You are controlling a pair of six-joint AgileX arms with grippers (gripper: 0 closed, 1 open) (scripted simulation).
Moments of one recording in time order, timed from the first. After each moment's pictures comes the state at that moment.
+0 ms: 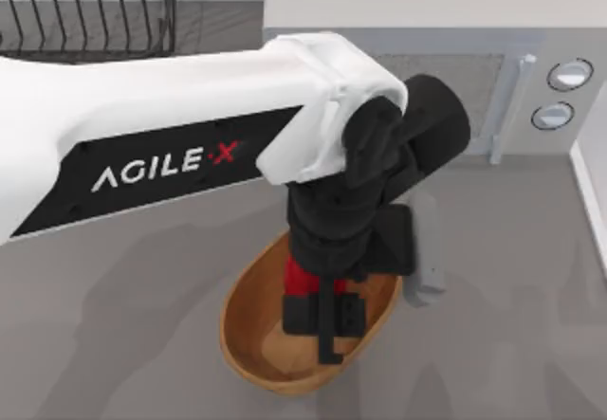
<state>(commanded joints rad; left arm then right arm) -0.92 1.94 1.51 -1.13 -0.11 0.70 0.00 0.00 0.00 0.00 0.00 0.00</state>
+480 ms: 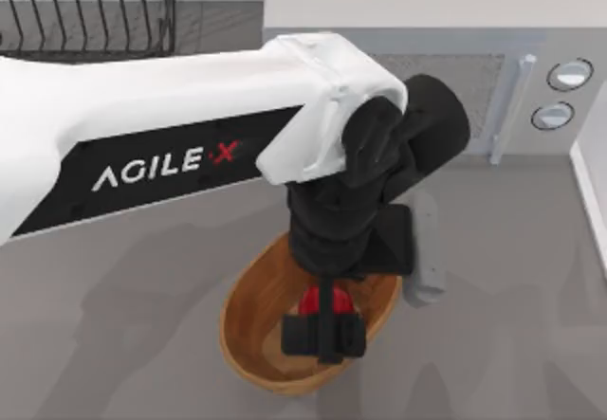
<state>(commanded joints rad) -0.92 1.94 1.51 -1.13 -0.11 0.70 0.00 0.00 0.00 0.00 0.00 0.00</state>
